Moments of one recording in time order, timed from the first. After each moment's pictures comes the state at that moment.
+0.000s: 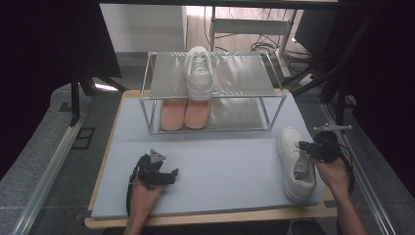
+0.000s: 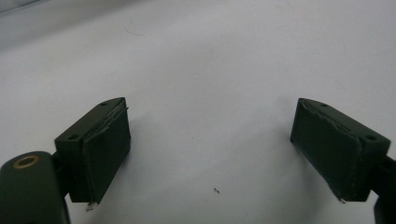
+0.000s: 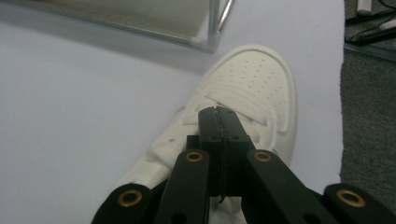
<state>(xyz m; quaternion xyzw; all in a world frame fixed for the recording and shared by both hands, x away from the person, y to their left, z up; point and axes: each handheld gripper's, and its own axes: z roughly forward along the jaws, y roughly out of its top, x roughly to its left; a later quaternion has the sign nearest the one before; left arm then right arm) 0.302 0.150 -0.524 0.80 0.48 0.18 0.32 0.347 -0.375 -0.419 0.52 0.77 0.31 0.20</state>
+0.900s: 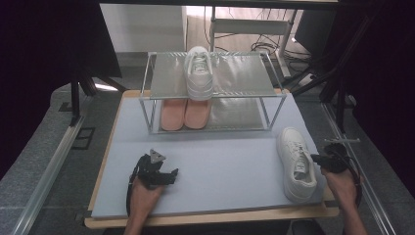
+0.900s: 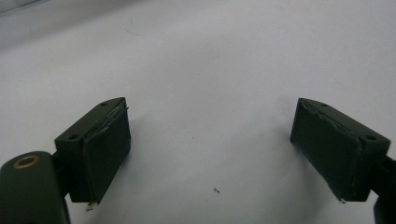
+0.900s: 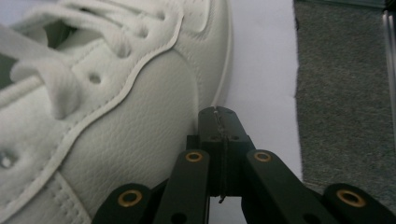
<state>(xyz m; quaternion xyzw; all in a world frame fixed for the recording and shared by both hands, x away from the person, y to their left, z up) 0.302 0.150 -0.524 0.80 0.48 0.18 0.33 0.340 -0.421 -0.470 0.59 0.74 0.27 0.18</state>
